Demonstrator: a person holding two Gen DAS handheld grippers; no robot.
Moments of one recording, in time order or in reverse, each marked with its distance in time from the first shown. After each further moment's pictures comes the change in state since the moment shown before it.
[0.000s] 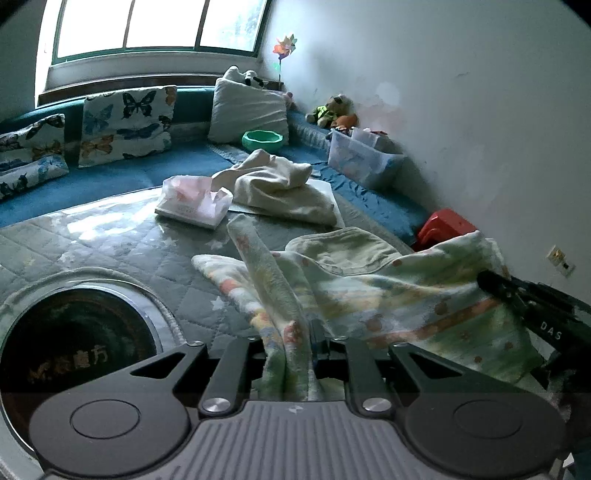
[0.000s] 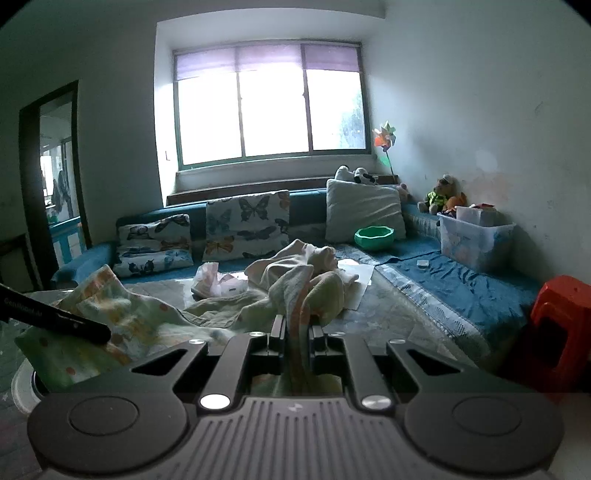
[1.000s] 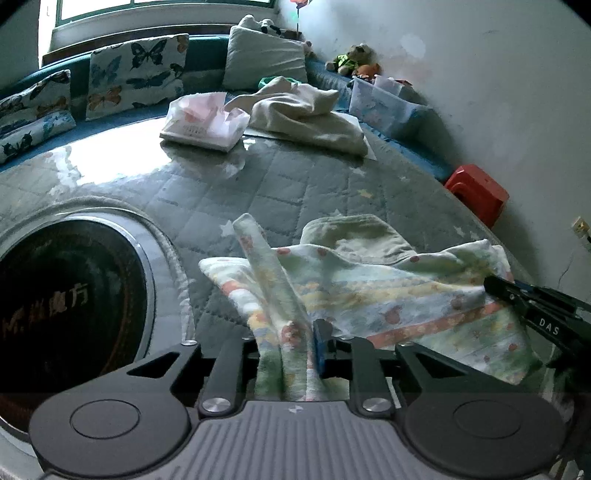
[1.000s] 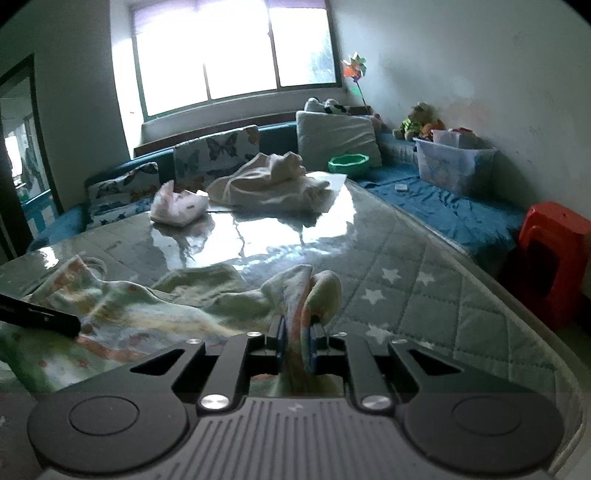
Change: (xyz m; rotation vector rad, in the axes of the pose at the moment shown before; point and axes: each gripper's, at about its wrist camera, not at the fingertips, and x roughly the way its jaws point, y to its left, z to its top) left arm 0.059 0.013 -0.038 -0.025 0.159 0.055; right arm 0.049 -0.029 -0.069 0.089 0.206 -0.076
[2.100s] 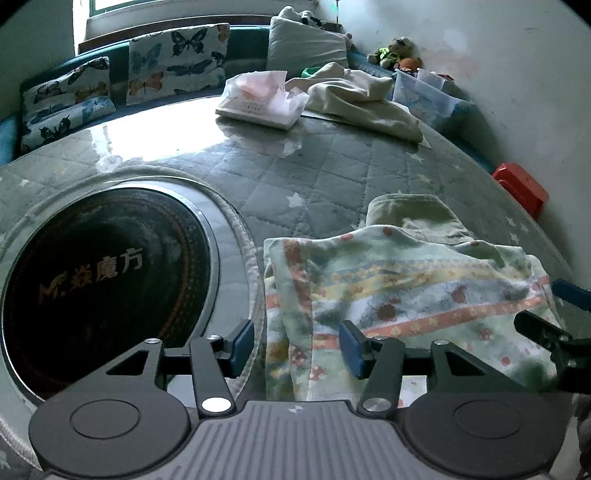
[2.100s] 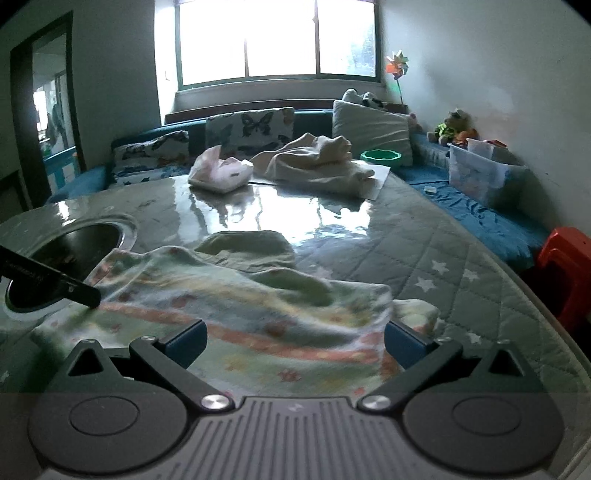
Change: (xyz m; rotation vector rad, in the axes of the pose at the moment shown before) left arm 0.001 0.030 -0.019 -0.044 0.019 0.123; right arm 0.001 0.049 -0.014 -0.150 0.041 0.056
